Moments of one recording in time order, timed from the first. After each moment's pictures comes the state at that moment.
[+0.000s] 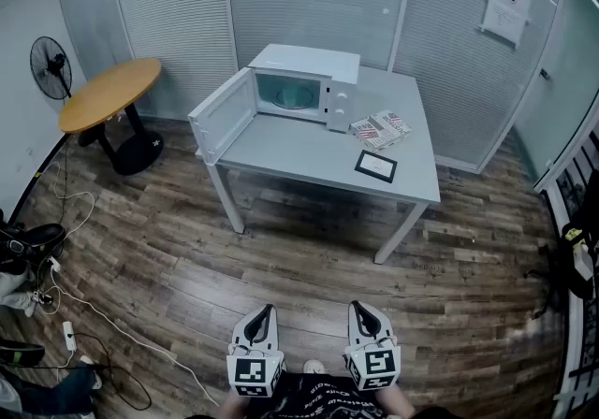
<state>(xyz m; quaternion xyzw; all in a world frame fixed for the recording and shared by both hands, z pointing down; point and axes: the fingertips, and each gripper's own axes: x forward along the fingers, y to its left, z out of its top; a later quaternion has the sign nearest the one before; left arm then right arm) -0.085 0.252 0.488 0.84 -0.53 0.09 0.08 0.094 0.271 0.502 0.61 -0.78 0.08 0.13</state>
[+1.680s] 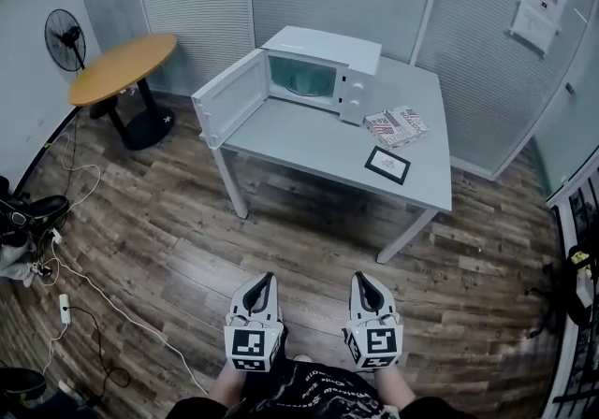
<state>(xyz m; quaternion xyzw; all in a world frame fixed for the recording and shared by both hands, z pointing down) -0.052 0.177 0.487 0.83 -0.55 0.08 0.06 0.126 0.185 0.488 0.60 -0.79 0.05 0.09</state>
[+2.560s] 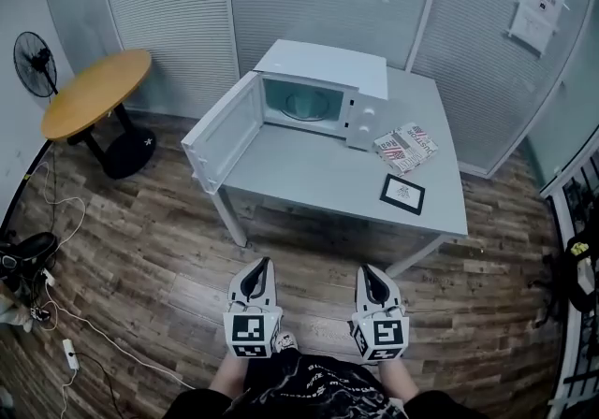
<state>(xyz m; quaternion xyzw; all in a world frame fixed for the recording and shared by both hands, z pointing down) -0.115 -0.023 0.474 0.85 -0.52 0.06 0.05 0.078 0.021 0.478 0.64 -0.76 0.04 0.09</state>
